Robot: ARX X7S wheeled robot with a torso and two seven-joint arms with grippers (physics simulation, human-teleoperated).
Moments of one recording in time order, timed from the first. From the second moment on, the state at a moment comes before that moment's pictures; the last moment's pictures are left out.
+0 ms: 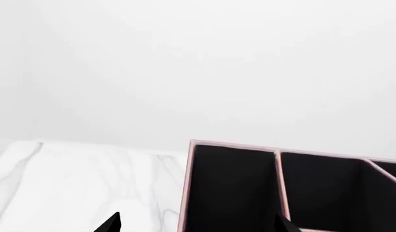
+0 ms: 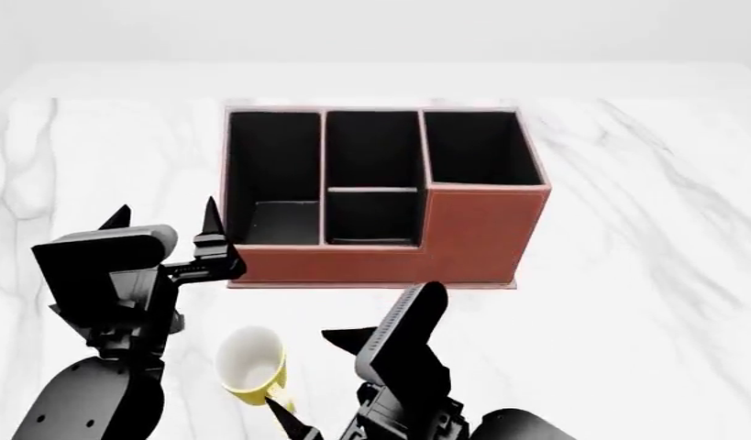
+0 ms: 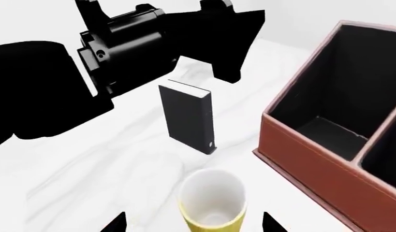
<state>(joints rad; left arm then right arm) -0.30 -0.26 -0.04 0.36 -0.37 -0.43 -0.16 0.37 0.29 -0.51 -0.63 0.51 0.91 -0.23</state>
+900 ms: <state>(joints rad) -0.30 -0.28 -0.02 0.36 -0.36 -0.43 -0.18 0.32 0.29 -0.59 -0.48 0.48 0.81 -0.26</state>
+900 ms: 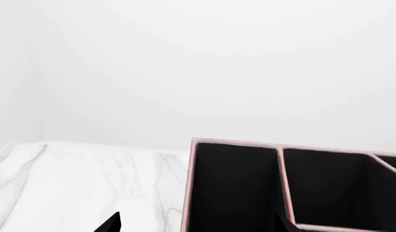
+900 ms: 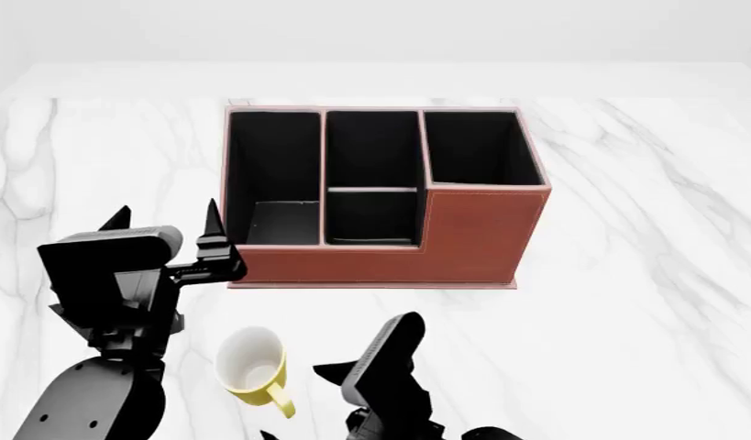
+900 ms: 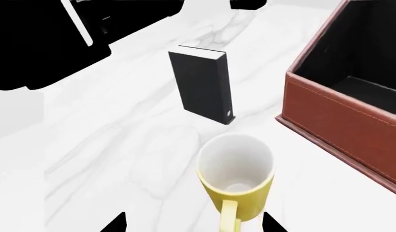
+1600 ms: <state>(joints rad) -0.30 -0.29 -0.01 0.35 -0.36 -0.42 -0.21 0.35 0.24 -0.63 -0.24 0.44 0.70 -0.29</state>
